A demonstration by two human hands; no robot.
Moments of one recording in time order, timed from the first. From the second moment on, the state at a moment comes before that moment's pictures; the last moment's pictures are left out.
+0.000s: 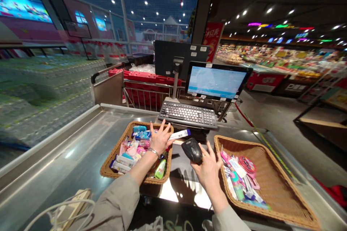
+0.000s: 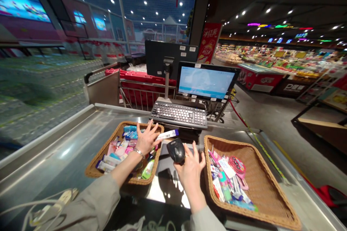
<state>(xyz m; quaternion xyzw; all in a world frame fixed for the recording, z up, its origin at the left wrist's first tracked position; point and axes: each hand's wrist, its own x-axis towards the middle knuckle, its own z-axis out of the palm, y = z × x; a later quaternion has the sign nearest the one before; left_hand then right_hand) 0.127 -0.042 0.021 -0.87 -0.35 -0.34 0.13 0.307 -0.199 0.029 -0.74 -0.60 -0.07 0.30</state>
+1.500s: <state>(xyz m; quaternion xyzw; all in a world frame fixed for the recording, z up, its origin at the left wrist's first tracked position) 0.295 -0.070 0.026 -0.96 -0.09 -0.27 0.07 0.407 -0.280 0.014 -0.87 -0.32 -0.18 0.33</state>
